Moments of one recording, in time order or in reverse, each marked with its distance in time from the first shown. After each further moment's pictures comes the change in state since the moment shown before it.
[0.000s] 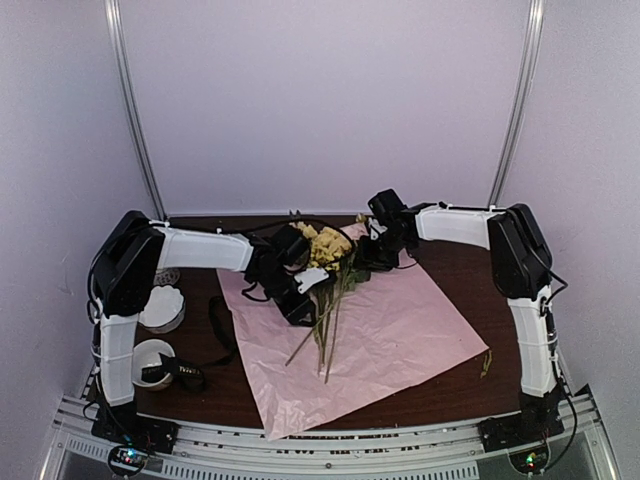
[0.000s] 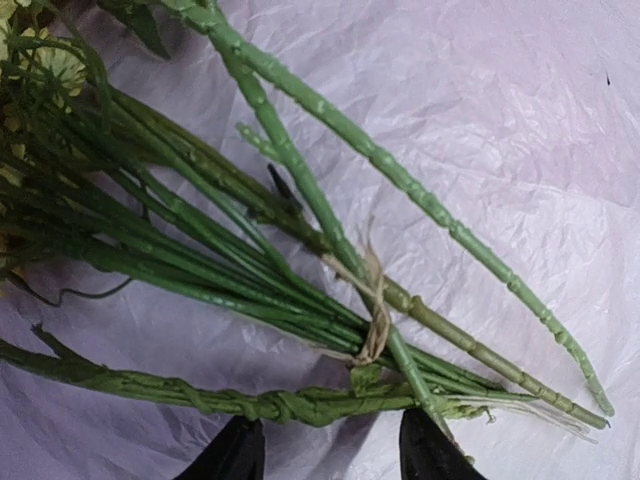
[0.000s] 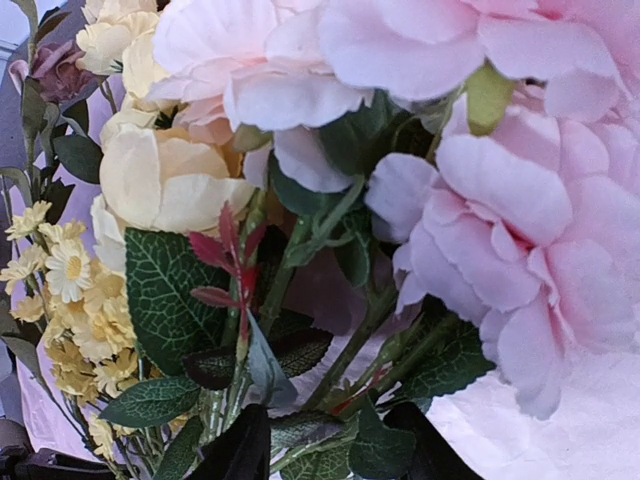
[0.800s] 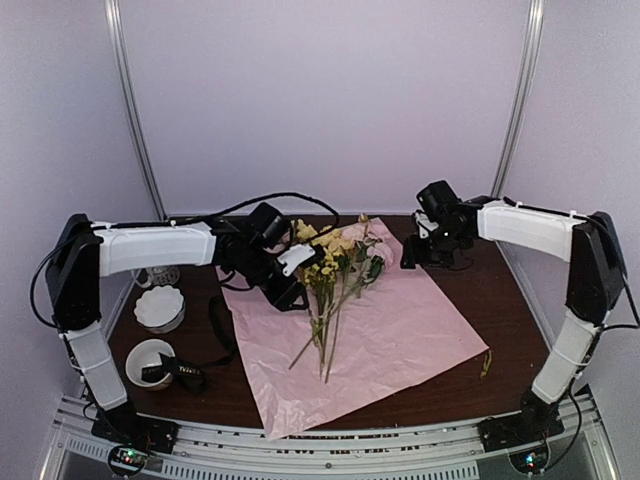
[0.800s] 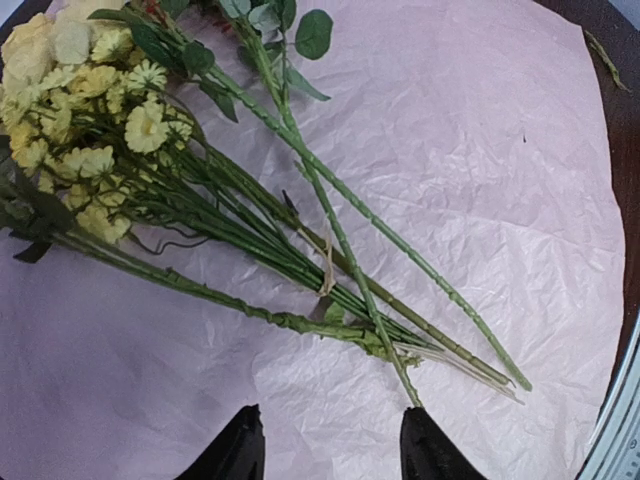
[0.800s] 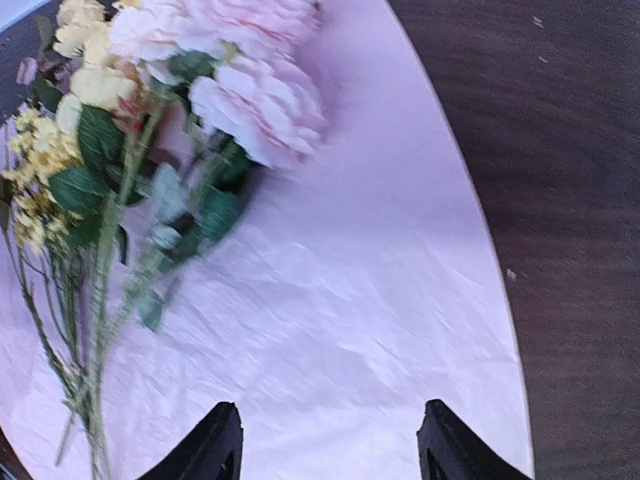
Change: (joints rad) left arm -0.018 -0.269 -0.117 0.006 -0.051 -0.105; right arm -0.063 -0.458 -0.386 -0.111 0.162 -0.127
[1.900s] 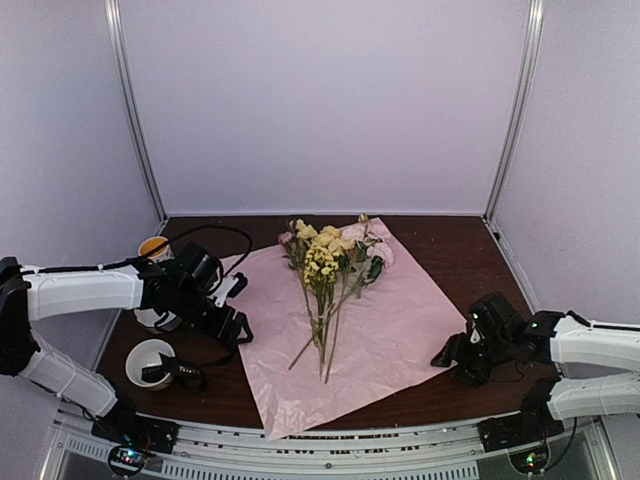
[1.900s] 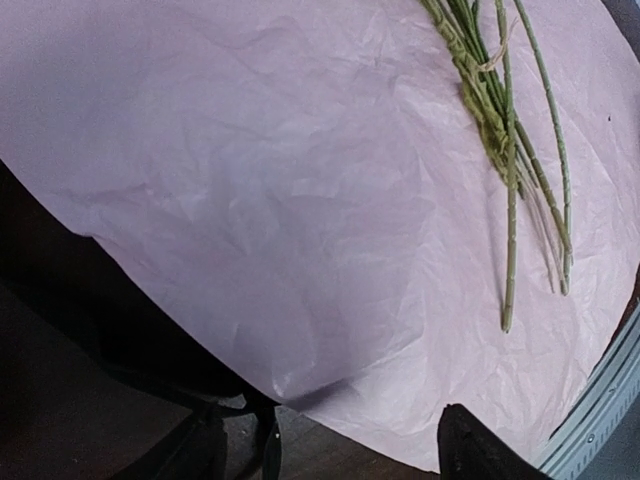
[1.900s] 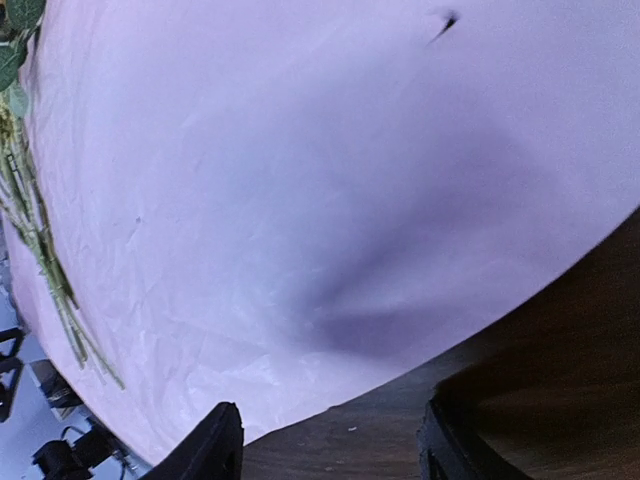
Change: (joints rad) left arm 0.143 -0.470 -0.570 0.053 -0.019 -0.407; right arm 0.164 -0.829 -1.021 0.167 -0.138 0.764
